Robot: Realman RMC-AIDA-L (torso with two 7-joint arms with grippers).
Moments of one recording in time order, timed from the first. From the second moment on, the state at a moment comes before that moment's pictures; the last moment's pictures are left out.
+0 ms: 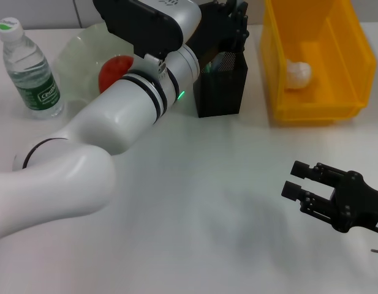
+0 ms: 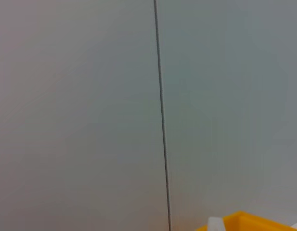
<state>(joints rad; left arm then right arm) -0.63 -2.08 2.30 0.93 2.02 -0.37 -2.61 0.25 2.08 -0.70 -0.39 -1.75 -1.70 1.10</state>
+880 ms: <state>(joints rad) -0.62 -2.07 2.23 1.07 2.03 -0.18 -2.64 0.25 2.08 -0.70 -0.39 -1.75 -1.71 1.10</state>
